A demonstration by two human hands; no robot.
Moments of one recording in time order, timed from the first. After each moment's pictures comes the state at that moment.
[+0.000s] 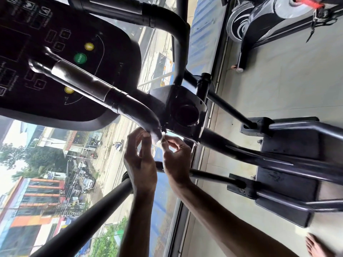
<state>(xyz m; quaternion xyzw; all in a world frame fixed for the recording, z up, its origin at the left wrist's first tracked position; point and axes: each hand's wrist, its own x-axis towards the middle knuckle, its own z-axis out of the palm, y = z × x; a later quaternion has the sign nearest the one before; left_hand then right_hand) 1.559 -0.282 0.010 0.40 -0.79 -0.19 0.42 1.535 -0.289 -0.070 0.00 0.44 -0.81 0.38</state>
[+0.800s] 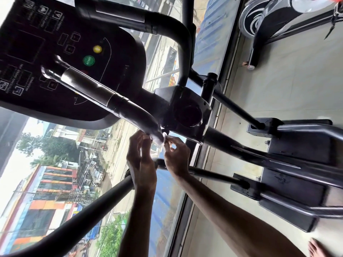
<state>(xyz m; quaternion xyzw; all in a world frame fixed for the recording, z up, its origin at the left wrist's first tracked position) 1.550 -0.268 0.011 0.44 -0.74 -0.26 0.43 1.548 -0.330 -0.115 -0.11 0.54 -0.78 0.30</state>
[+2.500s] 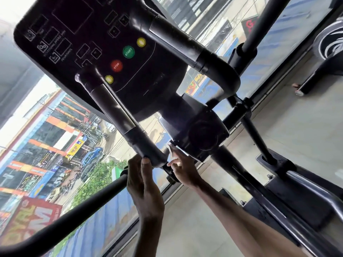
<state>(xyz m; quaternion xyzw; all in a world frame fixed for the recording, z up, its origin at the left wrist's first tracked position) 1.477 -0.229 0.018 0.61 -0.60 -0.02 0.52 1.456 -0.336 -0.137 -0.56 0.37 -0.56 0.49</state>
